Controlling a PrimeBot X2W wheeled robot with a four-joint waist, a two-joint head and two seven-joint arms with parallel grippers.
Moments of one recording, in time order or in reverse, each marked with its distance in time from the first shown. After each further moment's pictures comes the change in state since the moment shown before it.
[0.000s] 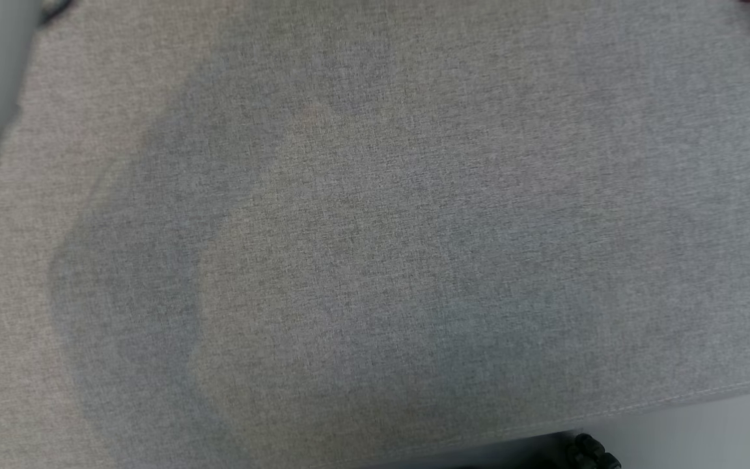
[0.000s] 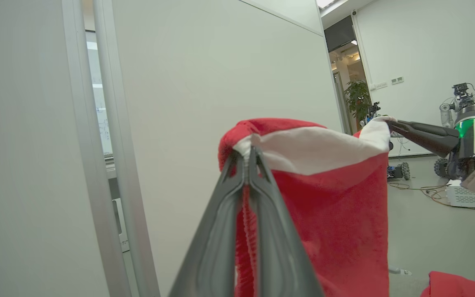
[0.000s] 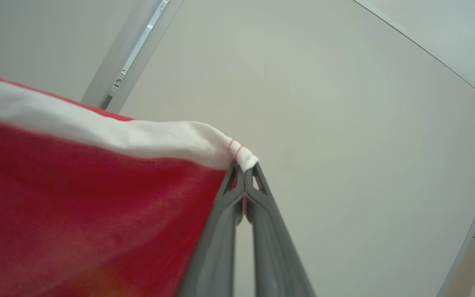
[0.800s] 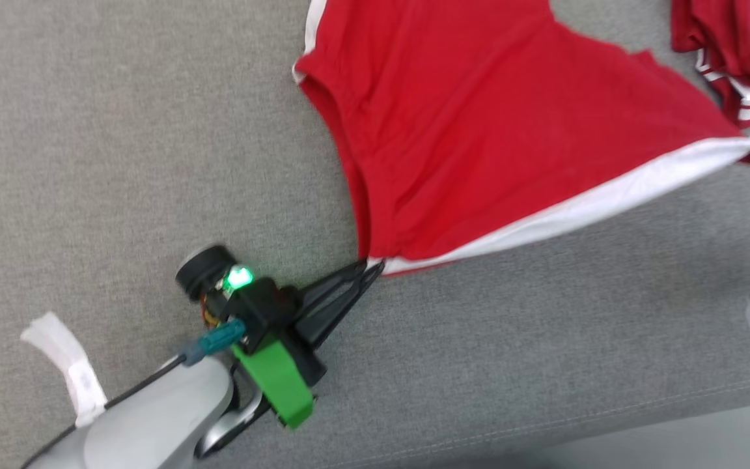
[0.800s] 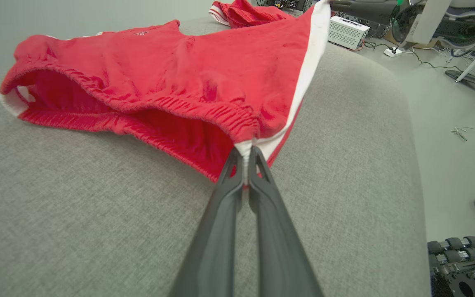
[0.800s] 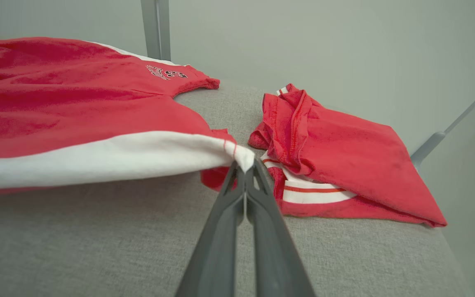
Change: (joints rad) left arm 0.935 0.207 -0.412 -0.186 0.011 0.000 -0.003; right arm 1.165 0.042 -0.076 -0.217 0.223 0.000 0.000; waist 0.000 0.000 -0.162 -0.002
